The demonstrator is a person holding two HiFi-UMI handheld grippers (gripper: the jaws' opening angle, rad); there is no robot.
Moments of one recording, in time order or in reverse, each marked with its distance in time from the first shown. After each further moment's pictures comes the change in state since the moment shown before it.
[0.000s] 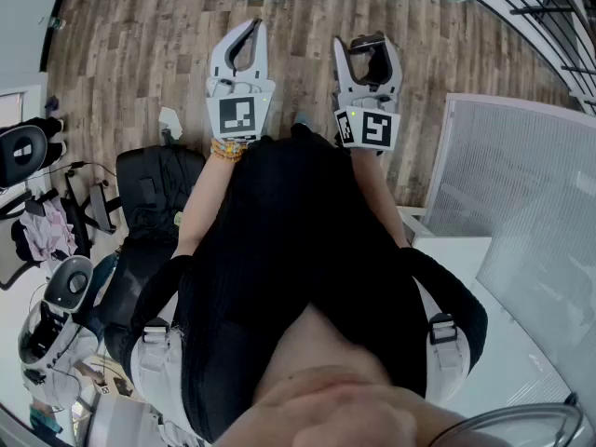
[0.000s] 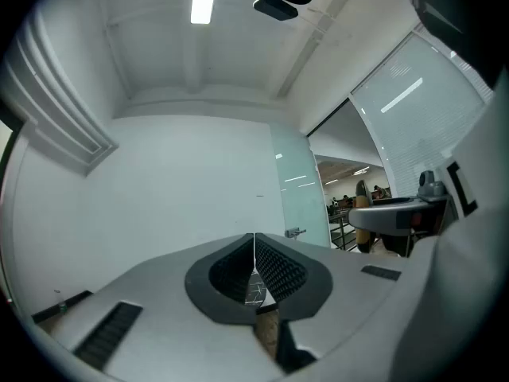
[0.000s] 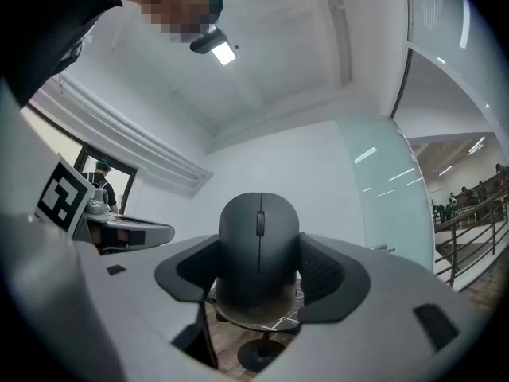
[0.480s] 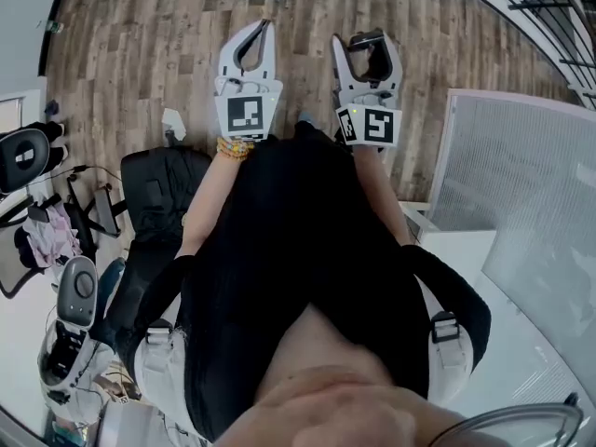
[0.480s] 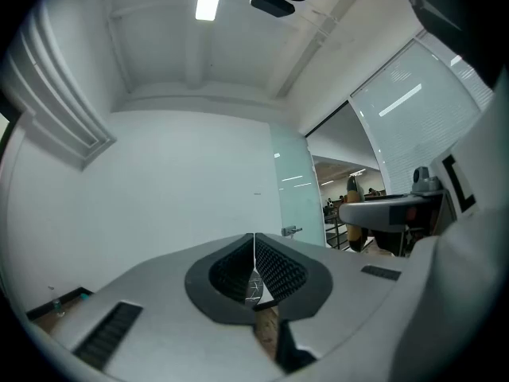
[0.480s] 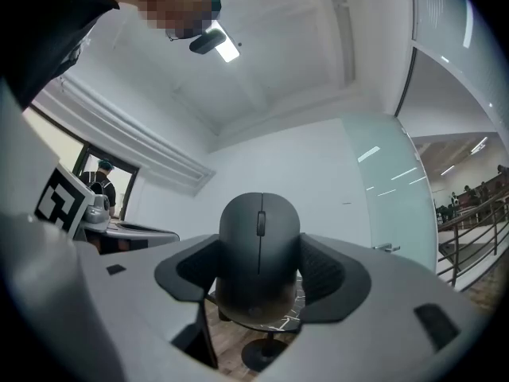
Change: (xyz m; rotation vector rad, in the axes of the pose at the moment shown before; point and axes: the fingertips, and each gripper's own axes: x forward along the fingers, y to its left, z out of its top) left arm -0.010 0.002 -0.013 -0.013 0.000 -0.035; right arm 0.001 0.024 -0.002 -0.003 0.006 0.011
